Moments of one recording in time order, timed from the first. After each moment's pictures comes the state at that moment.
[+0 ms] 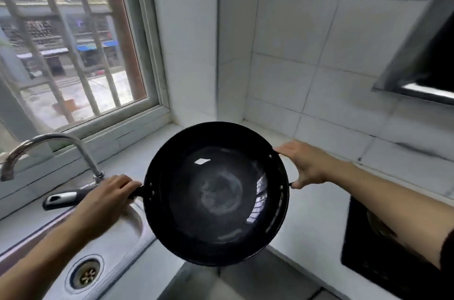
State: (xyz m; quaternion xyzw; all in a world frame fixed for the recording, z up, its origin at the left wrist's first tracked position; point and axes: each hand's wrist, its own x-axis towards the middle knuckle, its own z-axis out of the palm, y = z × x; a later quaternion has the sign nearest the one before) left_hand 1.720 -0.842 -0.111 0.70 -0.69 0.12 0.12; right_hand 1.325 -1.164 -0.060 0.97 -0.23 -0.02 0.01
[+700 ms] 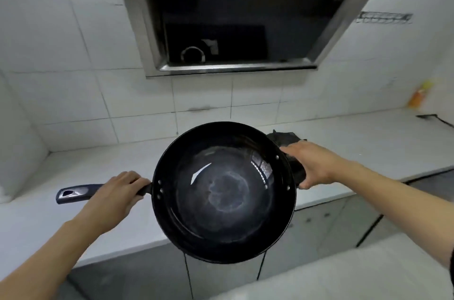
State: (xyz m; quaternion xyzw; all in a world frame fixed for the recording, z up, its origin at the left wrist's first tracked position) left_hand 1.355 -1.000 -0.091 0.38 -0.91 0.03 0.15; right_hand 0.865 -0.894 -0.028 0.76 -0.64 -0.03 0.02
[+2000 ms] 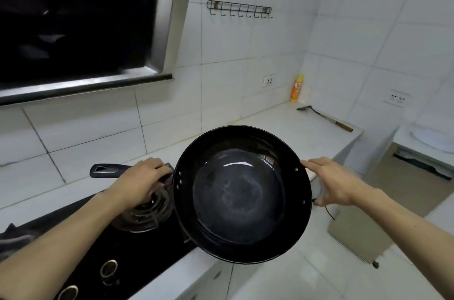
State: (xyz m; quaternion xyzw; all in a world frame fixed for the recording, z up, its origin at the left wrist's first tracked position) left_hand 0.684 -1.168 -0.102 0.12 -0.99 -0.01 0.11; right_hand 0.334 -0.801 -0.060 0.55 -0.84 -0.02 0.01
